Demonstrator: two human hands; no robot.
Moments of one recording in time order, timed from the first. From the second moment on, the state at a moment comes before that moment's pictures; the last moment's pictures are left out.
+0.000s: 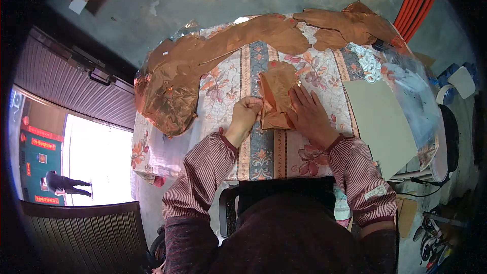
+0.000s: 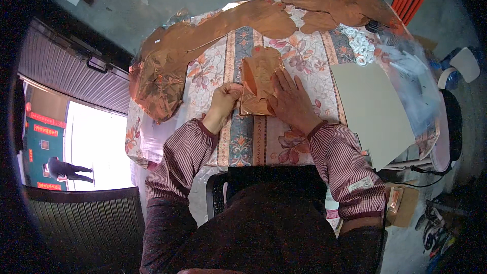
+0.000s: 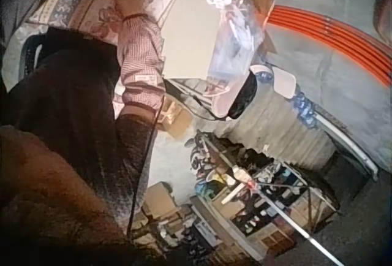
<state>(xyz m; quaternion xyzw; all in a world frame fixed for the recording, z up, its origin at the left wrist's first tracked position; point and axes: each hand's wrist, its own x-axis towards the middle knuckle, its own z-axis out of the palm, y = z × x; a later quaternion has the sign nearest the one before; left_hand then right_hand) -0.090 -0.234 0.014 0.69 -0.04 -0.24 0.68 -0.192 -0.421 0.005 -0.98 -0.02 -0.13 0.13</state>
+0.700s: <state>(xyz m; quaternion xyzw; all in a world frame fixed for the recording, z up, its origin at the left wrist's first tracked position) -0.055 -0.239 0.014 0.83 -0.18 -0.23 0.47 -0.194 -0.419 0.014 -0.99 -0.02 -0.11 0.11</state>
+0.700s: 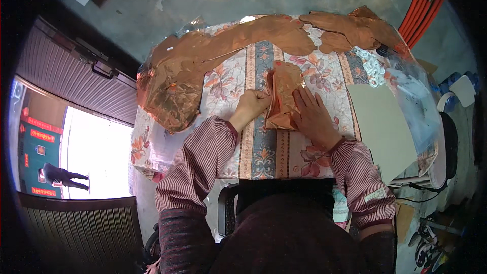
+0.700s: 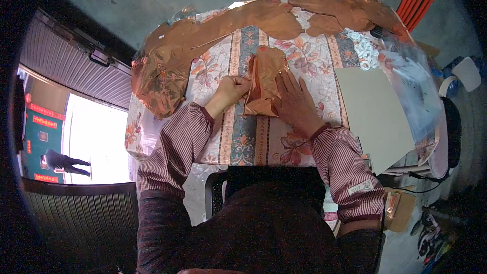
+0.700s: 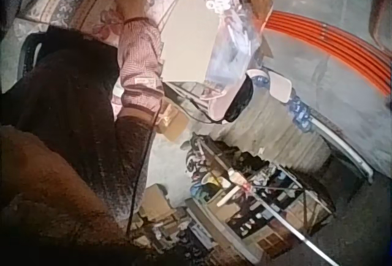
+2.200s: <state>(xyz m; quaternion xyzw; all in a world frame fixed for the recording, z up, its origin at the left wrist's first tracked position) -0.077 -0.236 0.016 0.71 -0.11 -0.28 0.63 -0.194 -0.423 0.008 -0.98 -0.03 -0.14 0.12</state>
